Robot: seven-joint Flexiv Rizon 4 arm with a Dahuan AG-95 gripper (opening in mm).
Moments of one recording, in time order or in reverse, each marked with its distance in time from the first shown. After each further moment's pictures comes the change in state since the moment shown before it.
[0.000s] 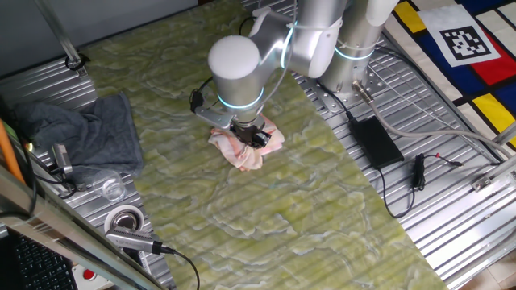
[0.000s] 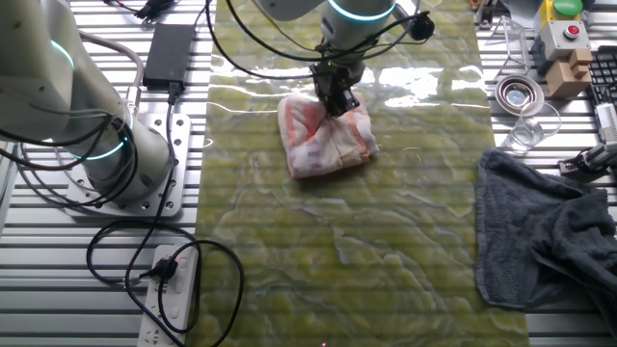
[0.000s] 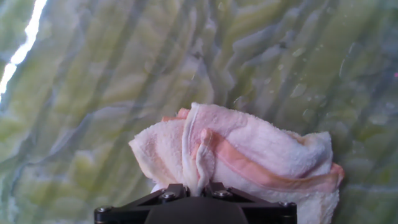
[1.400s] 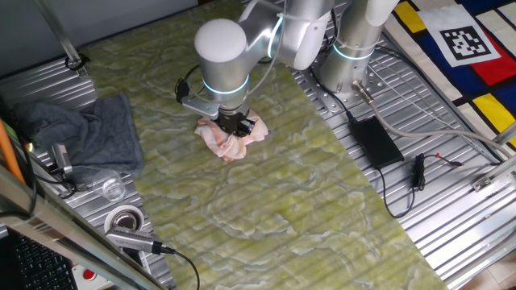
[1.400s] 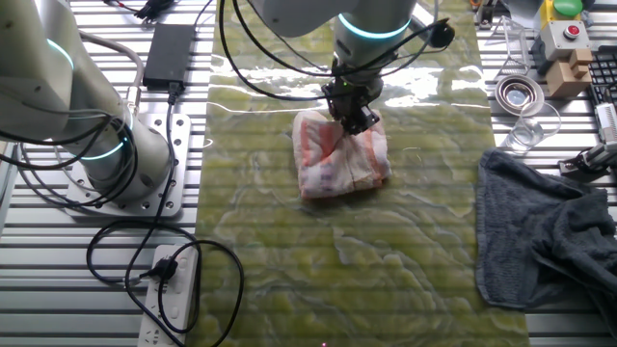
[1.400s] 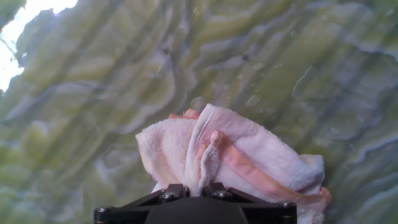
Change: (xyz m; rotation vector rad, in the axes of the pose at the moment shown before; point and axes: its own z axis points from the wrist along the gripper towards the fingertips) arm -0.005 -0.051 -0.014 0.039 -0.011 -0.094
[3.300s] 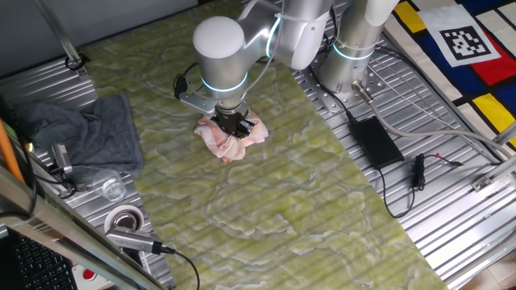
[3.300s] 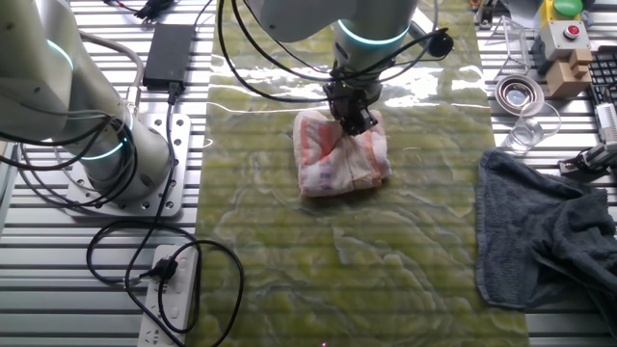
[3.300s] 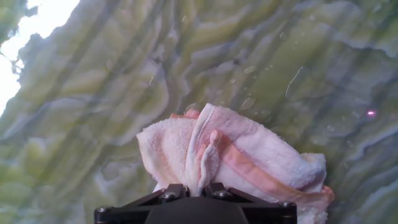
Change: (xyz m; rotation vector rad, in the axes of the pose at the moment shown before) arm -0.001 0.001 0.001 -0.015 0.002 0.079
